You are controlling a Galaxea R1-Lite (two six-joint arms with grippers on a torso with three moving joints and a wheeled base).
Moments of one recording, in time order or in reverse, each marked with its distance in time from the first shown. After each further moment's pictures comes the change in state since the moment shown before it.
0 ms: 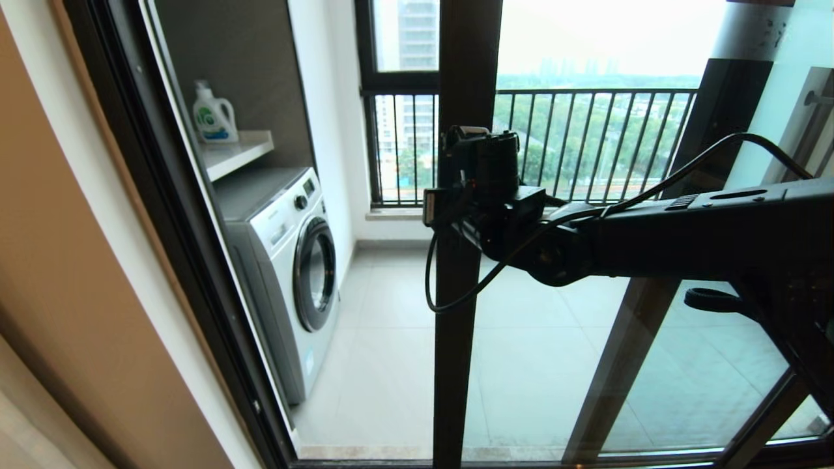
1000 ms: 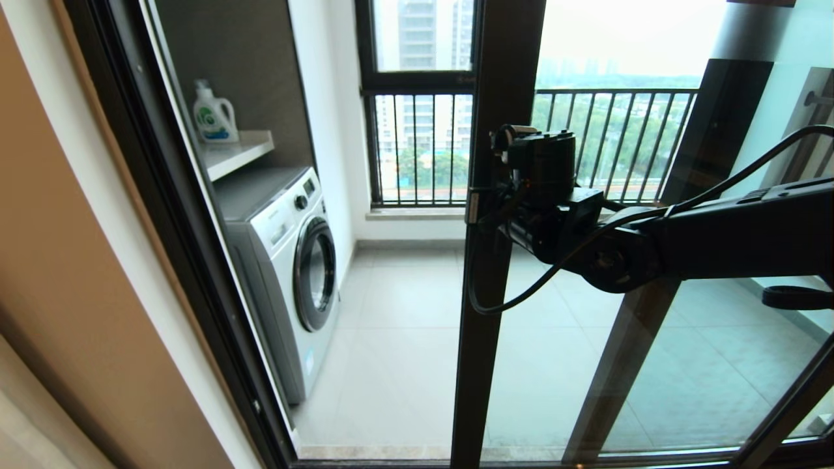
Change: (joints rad) left arm 0.000 0.000 0.000 0.000 0.000 0.000; right arm -0.098 -0.136 0.250 -0.112 0.011 -0.005
